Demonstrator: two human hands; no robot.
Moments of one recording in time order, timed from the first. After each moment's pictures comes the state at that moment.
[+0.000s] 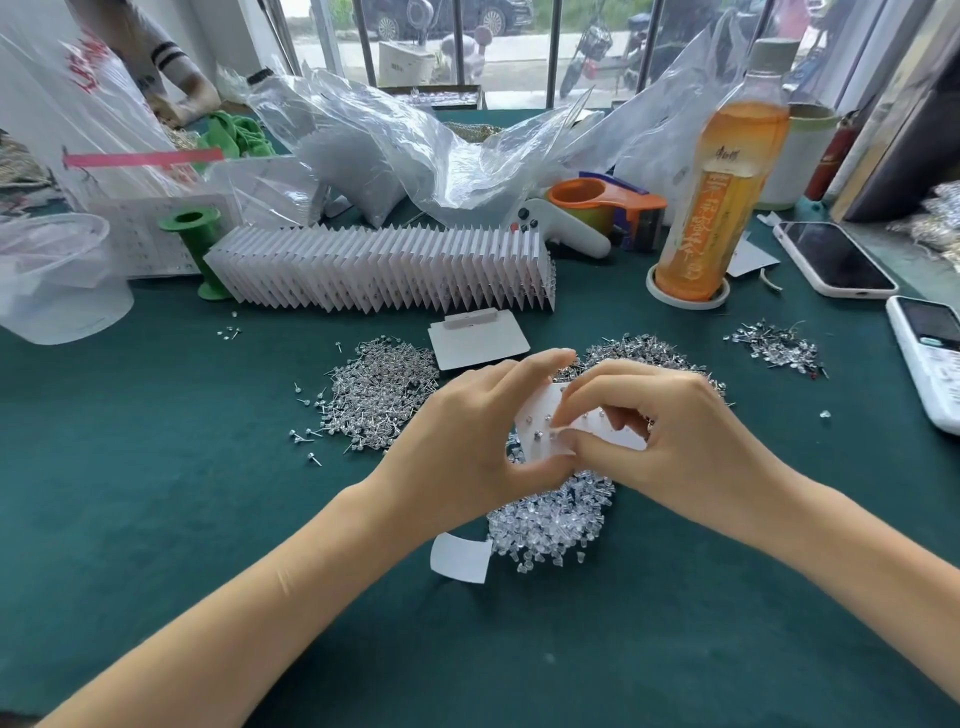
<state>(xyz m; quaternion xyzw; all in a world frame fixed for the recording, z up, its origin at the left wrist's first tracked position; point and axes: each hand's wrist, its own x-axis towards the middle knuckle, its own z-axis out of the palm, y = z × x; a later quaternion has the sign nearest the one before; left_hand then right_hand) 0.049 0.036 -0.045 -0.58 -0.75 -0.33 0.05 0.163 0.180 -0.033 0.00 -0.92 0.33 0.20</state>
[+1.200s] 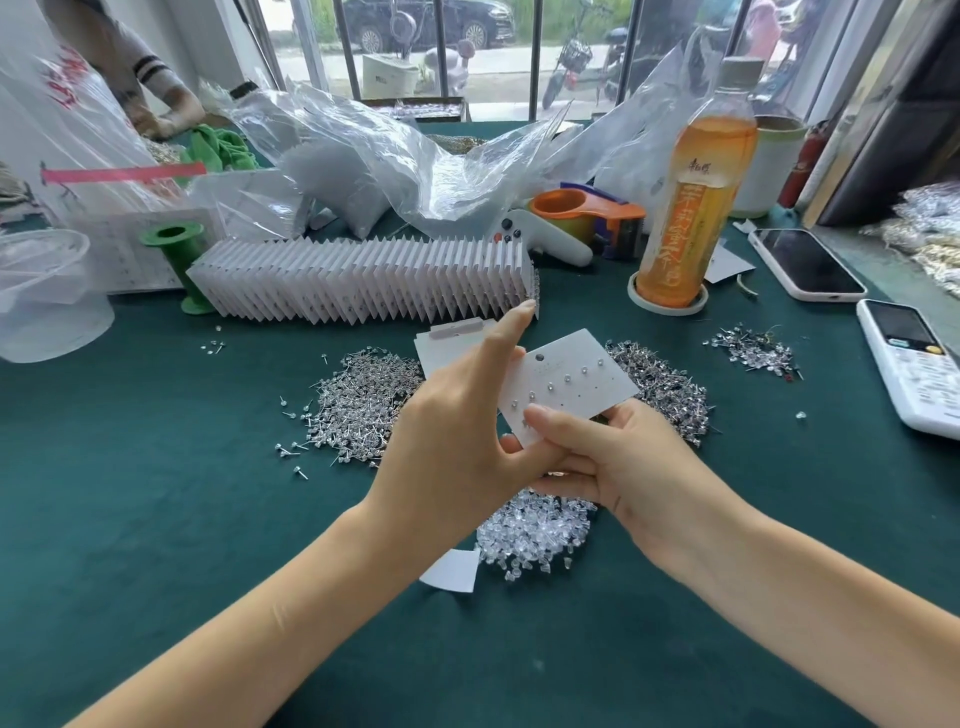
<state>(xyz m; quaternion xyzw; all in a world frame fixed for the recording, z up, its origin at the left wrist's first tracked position) 0.061 0.038 -0.039 -0.50 -0.77 -0.38 0.15 0.155 0.148 -0.038 -0.20 -0.56 0.80 0.11</state>
